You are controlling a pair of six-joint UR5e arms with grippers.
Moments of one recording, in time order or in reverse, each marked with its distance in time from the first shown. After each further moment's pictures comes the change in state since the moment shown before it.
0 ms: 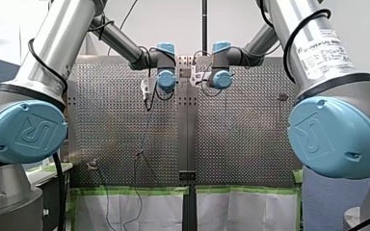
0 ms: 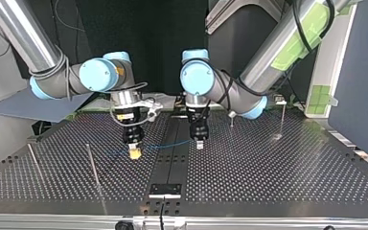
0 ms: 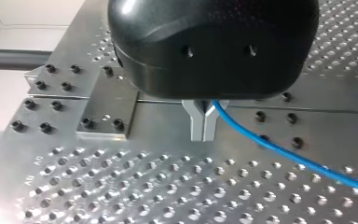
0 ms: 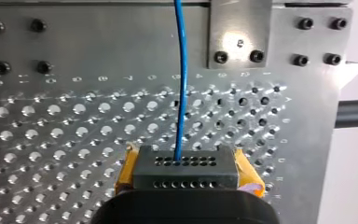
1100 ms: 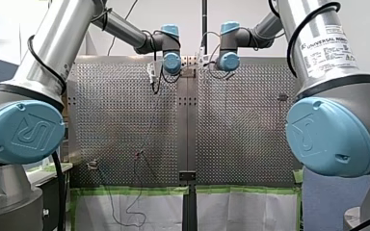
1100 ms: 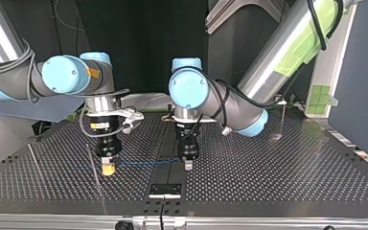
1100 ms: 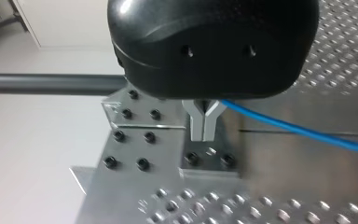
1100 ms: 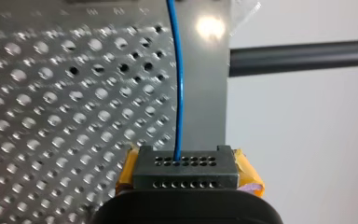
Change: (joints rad) left arm -0.026 -0.001 0.205 -0.122 0.027 0.004; right arm -0.055 -0.094 -0.052 0.073 0.006 0.026
